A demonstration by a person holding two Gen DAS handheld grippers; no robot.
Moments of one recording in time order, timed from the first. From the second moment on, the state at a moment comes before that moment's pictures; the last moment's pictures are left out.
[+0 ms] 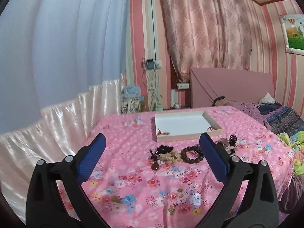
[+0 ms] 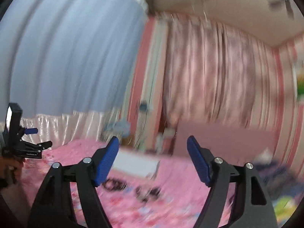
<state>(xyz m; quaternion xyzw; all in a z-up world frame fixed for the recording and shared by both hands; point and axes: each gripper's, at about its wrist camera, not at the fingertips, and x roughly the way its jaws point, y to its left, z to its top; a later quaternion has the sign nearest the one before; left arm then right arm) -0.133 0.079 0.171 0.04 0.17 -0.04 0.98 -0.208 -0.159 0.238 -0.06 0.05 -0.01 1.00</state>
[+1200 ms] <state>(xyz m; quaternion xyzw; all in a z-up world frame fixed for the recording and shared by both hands) 0.125 0.033 -0.045 -0.03 0.44 -0.13 0.89 0.128 -0.157 -0.044 0.00 0.43 0.01 0.90</state>
